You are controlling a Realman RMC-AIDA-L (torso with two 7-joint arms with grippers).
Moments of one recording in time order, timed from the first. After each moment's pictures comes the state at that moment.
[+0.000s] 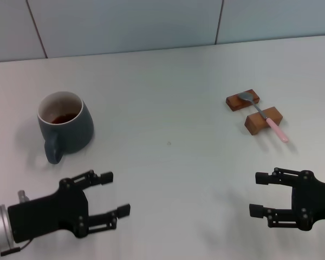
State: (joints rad) left arm -0.41 -2.07 0.78 0.37 1.89 1.56 -0.96; right arm 0.35 2.08 -0.35 -0.63 -2.27 -1.79 1.09
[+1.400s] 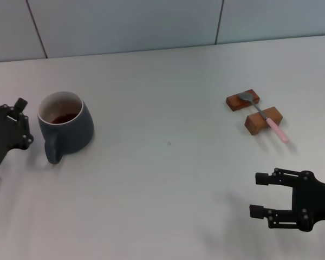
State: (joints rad) left arm -0.48 -2.08 0.27 -0.04 1.38 1.21 0.32; right arm 0.34 2.08 -0.34 -0.62 -2.28 -1.80 1.09
